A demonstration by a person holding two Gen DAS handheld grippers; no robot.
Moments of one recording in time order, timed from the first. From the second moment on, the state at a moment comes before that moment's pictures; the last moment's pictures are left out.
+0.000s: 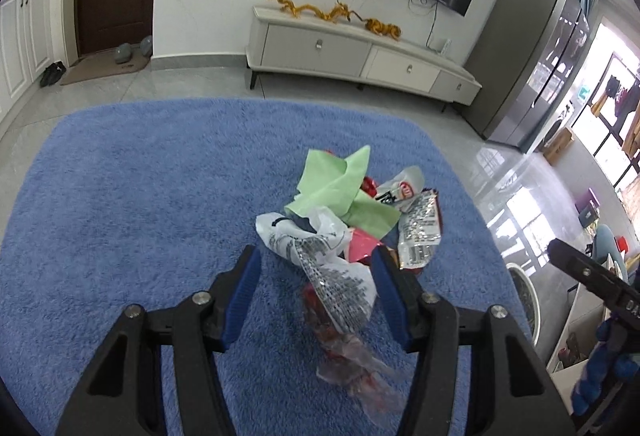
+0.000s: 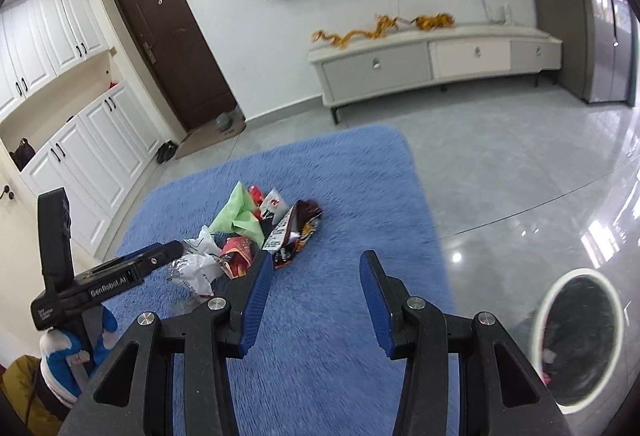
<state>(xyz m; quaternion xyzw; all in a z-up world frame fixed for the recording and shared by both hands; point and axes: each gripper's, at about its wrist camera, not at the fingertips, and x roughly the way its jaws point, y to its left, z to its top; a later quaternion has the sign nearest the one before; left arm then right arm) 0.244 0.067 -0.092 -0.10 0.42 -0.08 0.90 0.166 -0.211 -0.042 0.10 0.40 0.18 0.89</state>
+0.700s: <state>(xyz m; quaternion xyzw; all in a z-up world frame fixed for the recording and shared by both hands) 0.271 0.075 -0.114 -0.15 0.42 -0.13 0.89 0.230 -0.172 -0.103 0.18 0.45 0.22 0.84</state>
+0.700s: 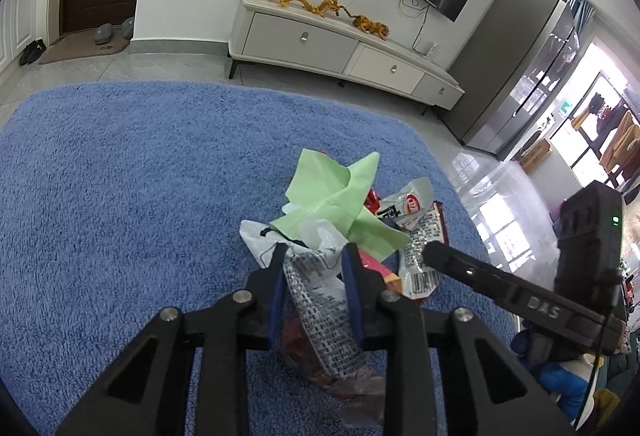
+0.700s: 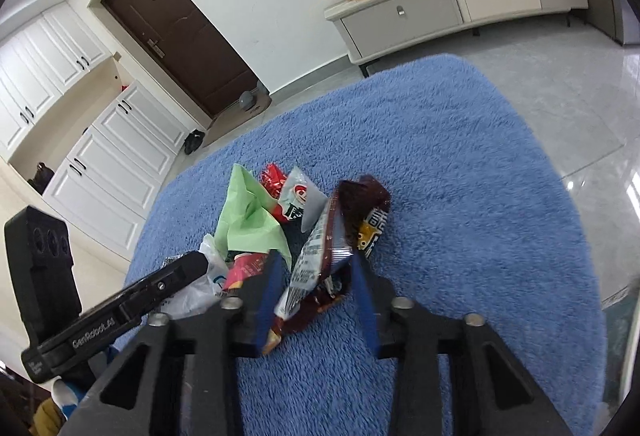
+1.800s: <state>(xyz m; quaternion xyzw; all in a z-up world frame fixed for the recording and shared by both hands) 0.168 0.034 0.060 -0.15 0.30 -0.19 0.92 0.089 -0.264 0.050 0.19 0.31 0.20 0.91</state>
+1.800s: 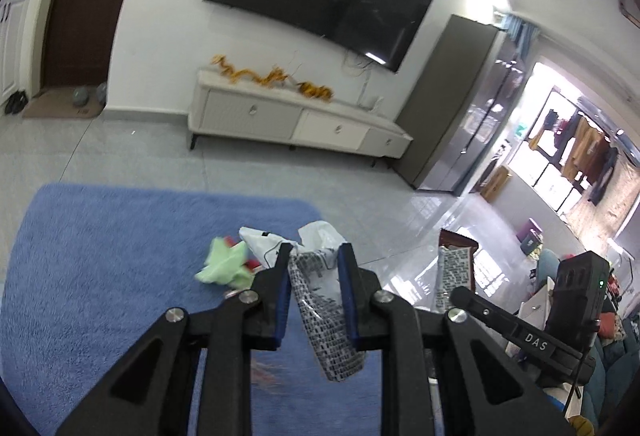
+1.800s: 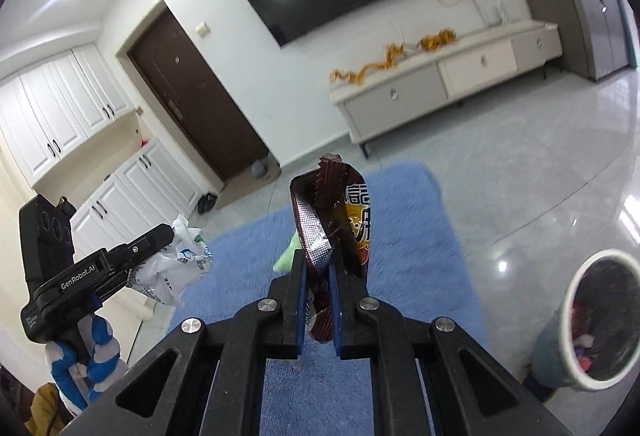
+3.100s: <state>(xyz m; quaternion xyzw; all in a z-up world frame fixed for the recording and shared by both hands) 0.256 -0.409 -0.116 -0.03 0.47 -0.35 0.81 0.076 -0.569 -0.111 0.22 0.40 -0.05 0.89</state>
